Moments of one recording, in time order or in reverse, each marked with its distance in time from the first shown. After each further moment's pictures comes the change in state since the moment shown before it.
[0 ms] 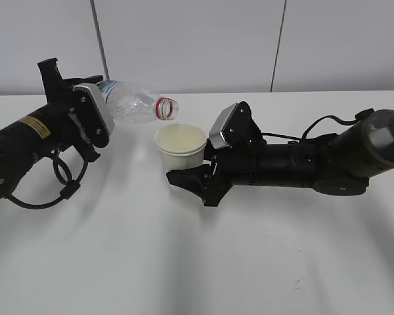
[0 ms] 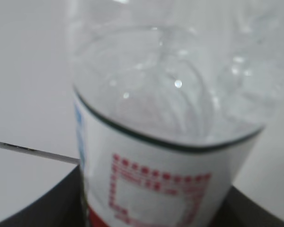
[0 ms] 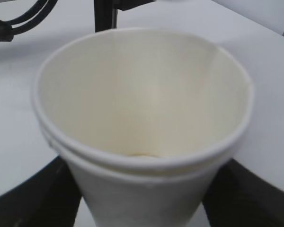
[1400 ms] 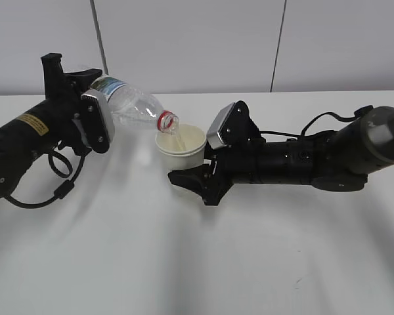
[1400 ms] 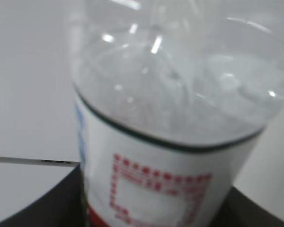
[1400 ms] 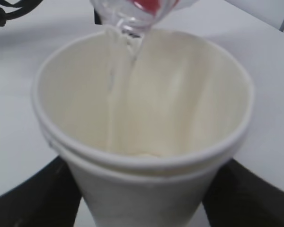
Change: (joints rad) left arm 0.000 0.000 -0.002 -0.026 -0.043 0.220; right arm 0.000 0.000 -0.020 -0.021 0.044 0.001
